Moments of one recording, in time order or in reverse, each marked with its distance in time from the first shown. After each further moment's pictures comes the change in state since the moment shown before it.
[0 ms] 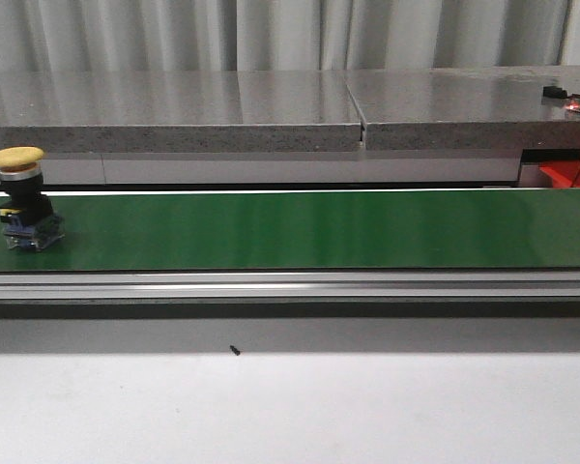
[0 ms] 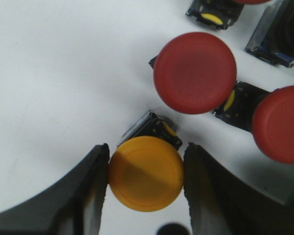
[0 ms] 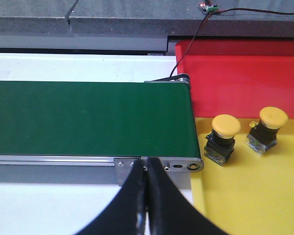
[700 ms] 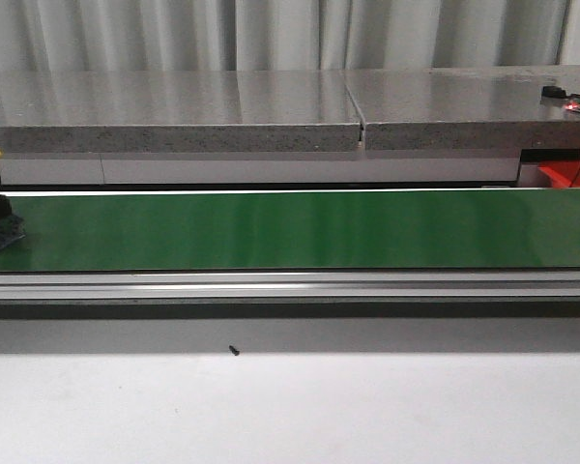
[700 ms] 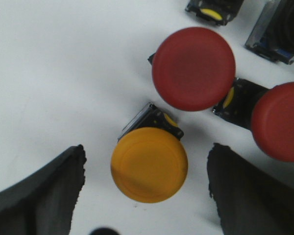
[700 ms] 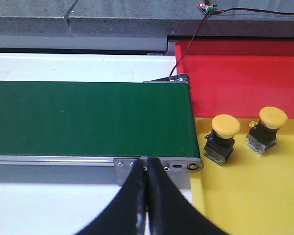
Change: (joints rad) left arm 0.000 0.003 0.001 0.000 0.000 -0.005; right arm 0.000 0.000 0.000 0.000 0.000 0.000
